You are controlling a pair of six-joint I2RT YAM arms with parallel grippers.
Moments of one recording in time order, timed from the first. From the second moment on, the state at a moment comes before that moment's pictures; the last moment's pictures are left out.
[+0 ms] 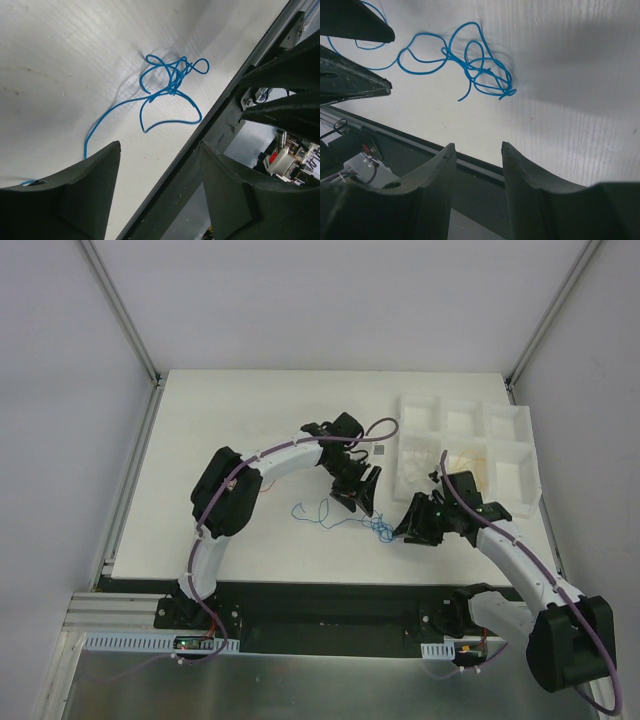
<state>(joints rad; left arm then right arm) -0.74 2.10 1.65 -0.74 0.72 -0.31 0.28 1.00 0.59 -0.63 -0.41 0.58</state>
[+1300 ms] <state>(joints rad) -0.80 1.90 1.54 -0.73 0.73 -0.39 0.47 1.34 0.80 -0.56 -0.36 0.64</state>
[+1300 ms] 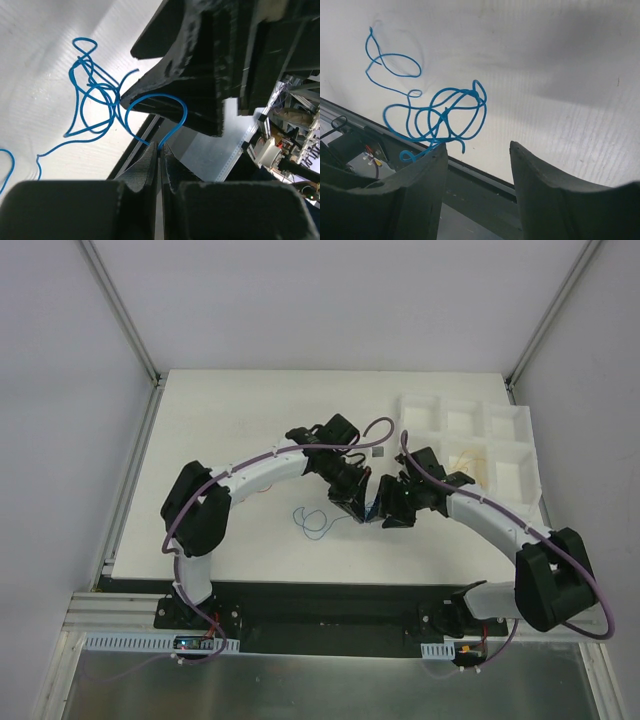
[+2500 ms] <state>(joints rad) -0.80 1.85 1.49 -0.73 0.75 -0.40 0.48 1.40 0.83 -0.40 -0.59 0.76</state>
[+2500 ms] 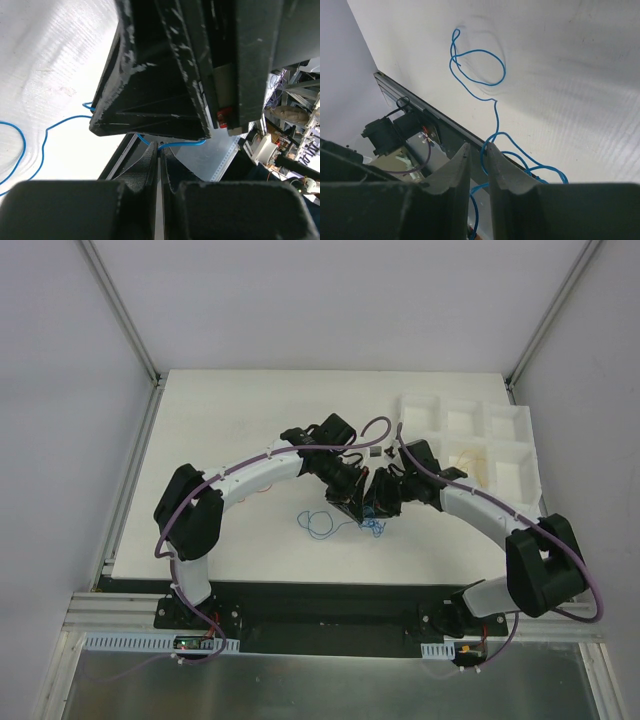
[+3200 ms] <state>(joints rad) -0.80 1.38 0.86 -0.70 0.47 -0.50 0.18 1.40 0.97 -0.30 -0.55 1.15</state>
